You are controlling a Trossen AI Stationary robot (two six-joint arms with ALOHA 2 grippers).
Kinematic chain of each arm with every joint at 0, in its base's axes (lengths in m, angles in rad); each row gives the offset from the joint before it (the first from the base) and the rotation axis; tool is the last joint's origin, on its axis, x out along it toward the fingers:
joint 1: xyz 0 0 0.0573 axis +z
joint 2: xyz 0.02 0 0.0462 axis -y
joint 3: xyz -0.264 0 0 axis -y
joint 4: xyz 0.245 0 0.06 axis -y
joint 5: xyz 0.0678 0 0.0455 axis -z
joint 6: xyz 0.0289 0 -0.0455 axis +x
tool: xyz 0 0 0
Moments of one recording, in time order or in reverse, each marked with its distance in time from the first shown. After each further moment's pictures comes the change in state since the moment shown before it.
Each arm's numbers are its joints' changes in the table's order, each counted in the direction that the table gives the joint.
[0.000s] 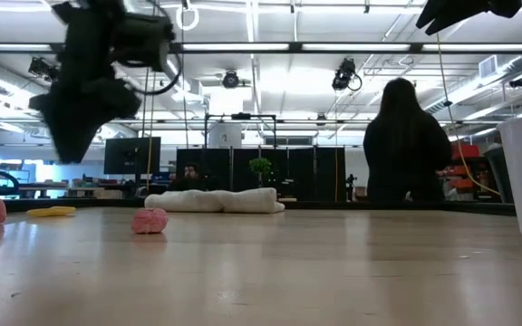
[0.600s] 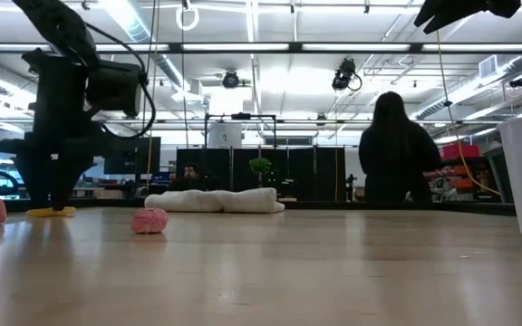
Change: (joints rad) left arm 0.129 0.075 -0.327 0.278 -0.063 -0.008; right arm 0.000 0.000 0.000 0.024 0.000 0.002
